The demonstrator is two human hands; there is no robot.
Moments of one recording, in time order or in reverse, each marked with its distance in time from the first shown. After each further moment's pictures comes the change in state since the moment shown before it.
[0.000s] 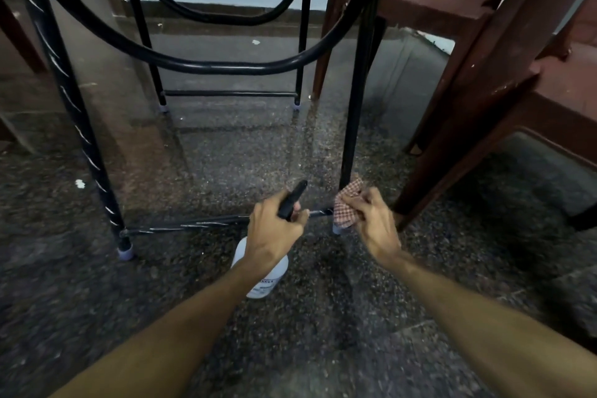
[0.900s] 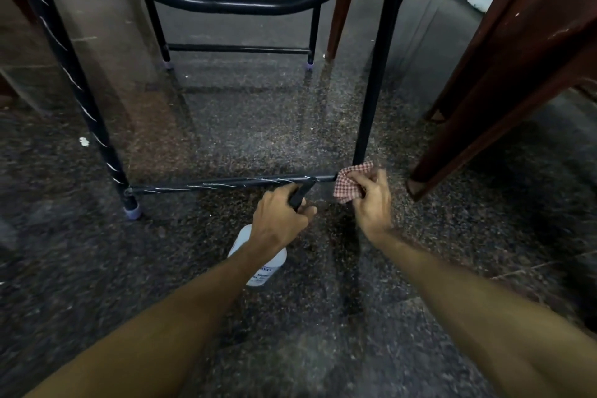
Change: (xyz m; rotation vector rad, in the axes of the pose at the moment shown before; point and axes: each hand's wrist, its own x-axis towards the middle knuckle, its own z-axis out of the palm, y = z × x) left_hand -0.017 -0.047 0.018 0.149 -0.112 -0.120; right_hand -0.010 -0.003 0.060 0.089 0.087 0.186
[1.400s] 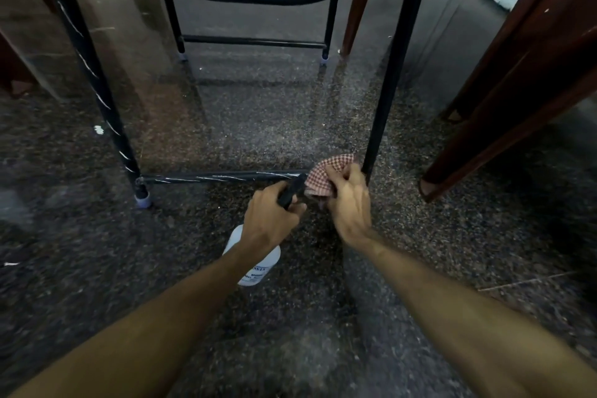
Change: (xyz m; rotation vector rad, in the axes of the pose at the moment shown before) left_hand -0.006 -0.027 -0.011 0.015 0.101 -0.016; right_hand -0.011 -0.043 0.032 -0.113 -0.131 -0.106
